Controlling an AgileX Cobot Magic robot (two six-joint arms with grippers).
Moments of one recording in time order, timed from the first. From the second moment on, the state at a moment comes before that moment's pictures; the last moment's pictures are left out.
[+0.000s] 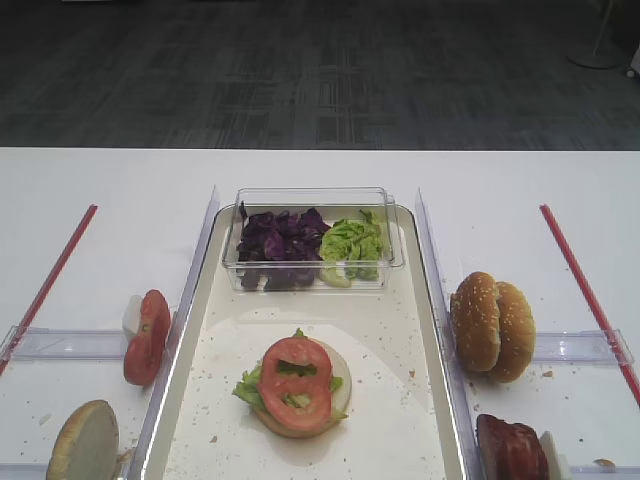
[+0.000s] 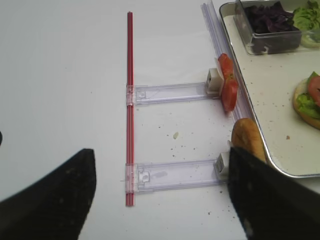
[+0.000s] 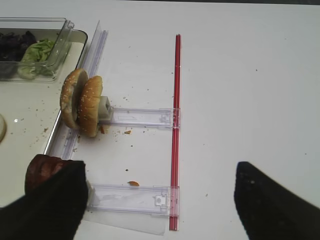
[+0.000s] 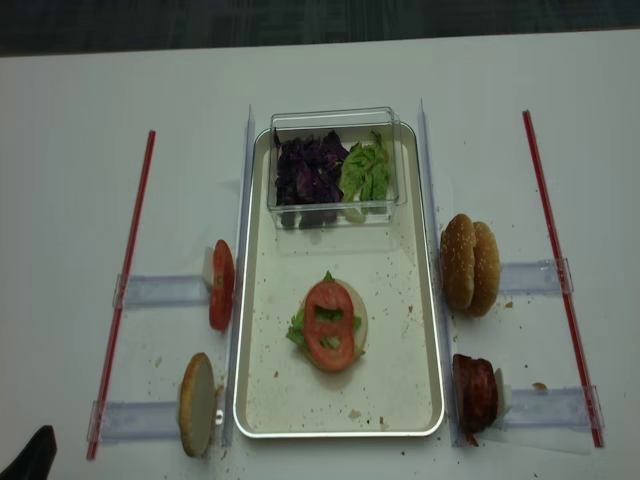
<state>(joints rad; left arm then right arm) -0.01 -0.02 -0.49 0.00 1.18 -0.03 0.02 -0.02 -0.48 0.08 1.13 -0.04</state>
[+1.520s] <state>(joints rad) -0.01 -0.02 -0.49 0.00 1.18 -0.03 0.02 -0.02 -0.48 0.08 1.13 -0.04</state>
